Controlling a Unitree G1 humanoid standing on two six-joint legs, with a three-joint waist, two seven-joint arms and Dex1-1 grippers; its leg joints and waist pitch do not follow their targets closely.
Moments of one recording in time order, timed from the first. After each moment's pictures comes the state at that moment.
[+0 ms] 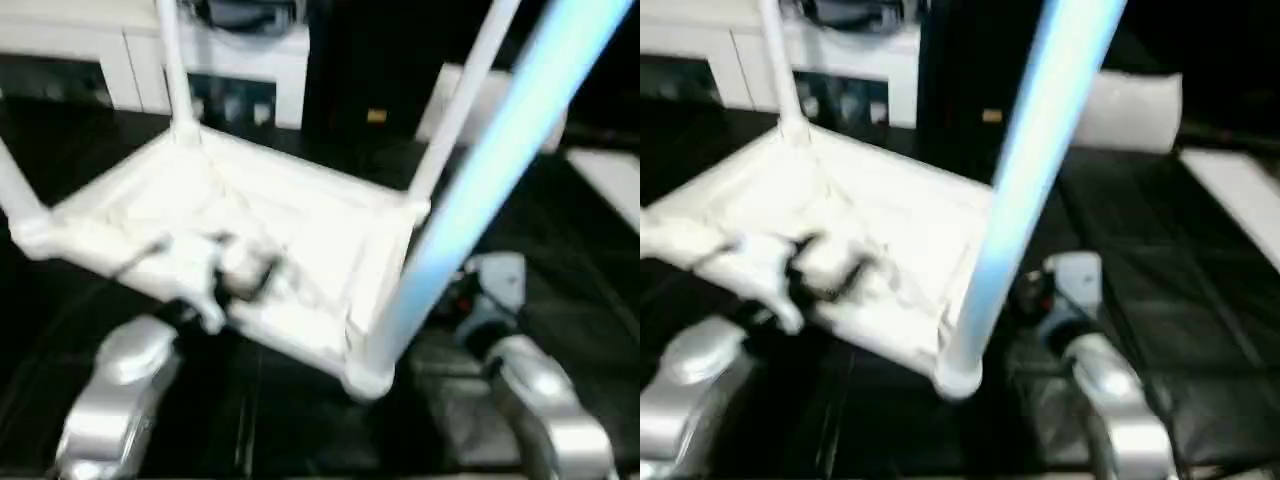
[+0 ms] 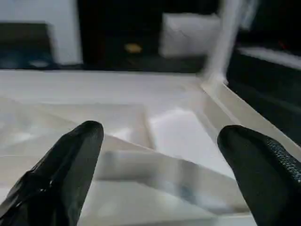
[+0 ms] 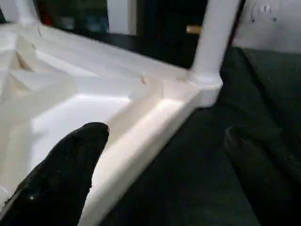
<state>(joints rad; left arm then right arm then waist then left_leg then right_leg) -0.06 0.32 -0.05 -0.23 -0.21 0.34 -0.45 0.03 -0.18 0.00 -0.26 0.19 0.41 0.20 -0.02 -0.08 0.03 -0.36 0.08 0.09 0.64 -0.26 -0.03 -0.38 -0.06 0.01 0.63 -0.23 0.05</state>
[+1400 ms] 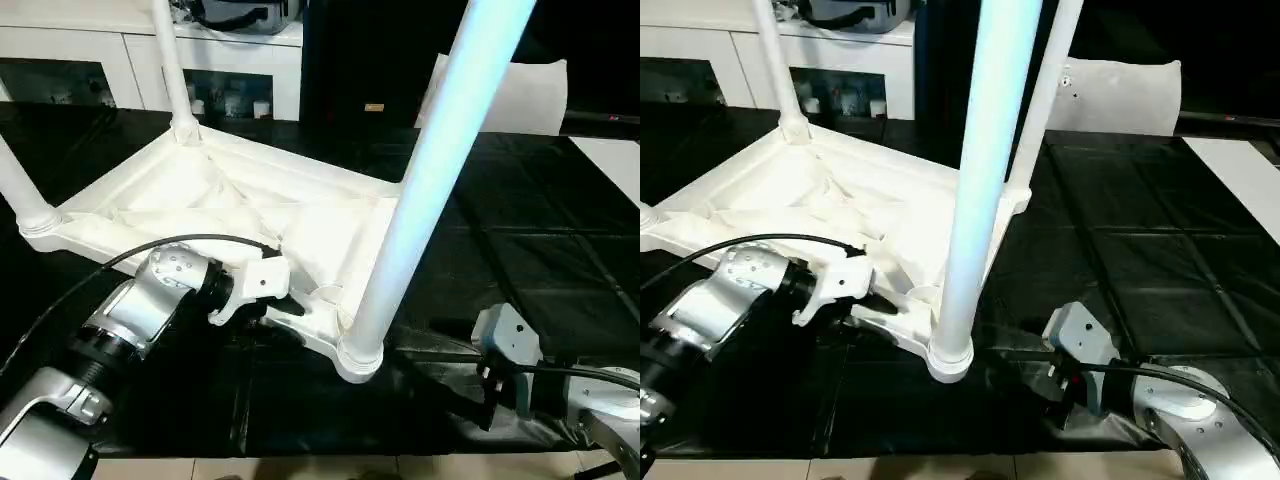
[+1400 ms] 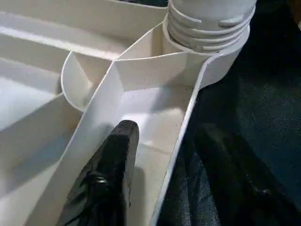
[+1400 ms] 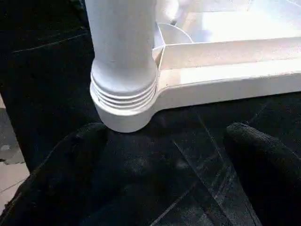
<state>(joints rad) -0.60 0.56 -0.47 0.39 -0.03 0.08 -1.33 0.17 -0.68 0.07 -0.41 0.29 0.42 0.84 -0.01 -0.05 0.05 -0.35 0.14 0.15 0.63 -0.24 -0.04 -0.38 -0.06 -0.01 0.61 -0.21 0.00</state>
